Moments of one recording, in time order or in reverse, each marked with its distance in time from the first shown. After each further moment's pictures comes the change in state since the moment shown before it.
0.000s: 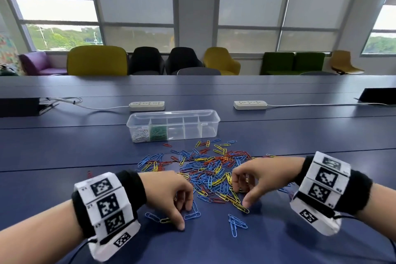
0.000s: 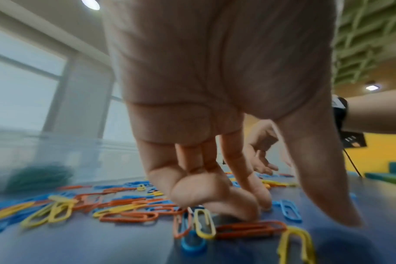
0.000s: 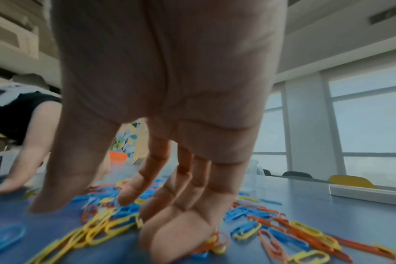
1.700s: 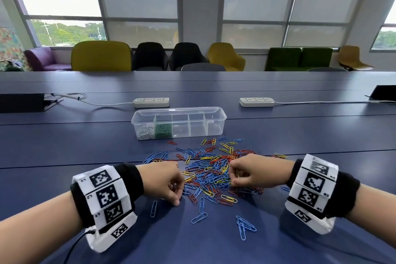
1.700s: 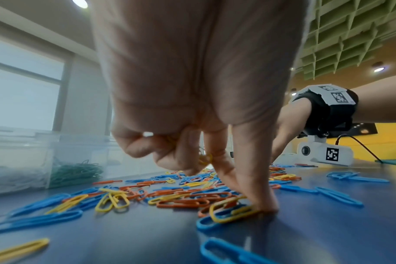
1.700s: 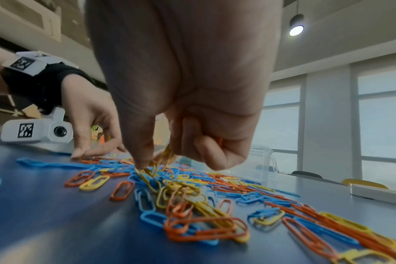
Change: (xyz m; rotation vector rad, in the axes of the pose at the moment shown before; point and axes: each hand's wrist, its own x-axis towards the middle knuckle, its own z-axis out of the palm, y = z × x) left_hand 0.003 -0.030 -0.006 0.166 0.086 -0.112; right_hand 0.030 -0.006 0.006 -0.186 0.194 -0.011
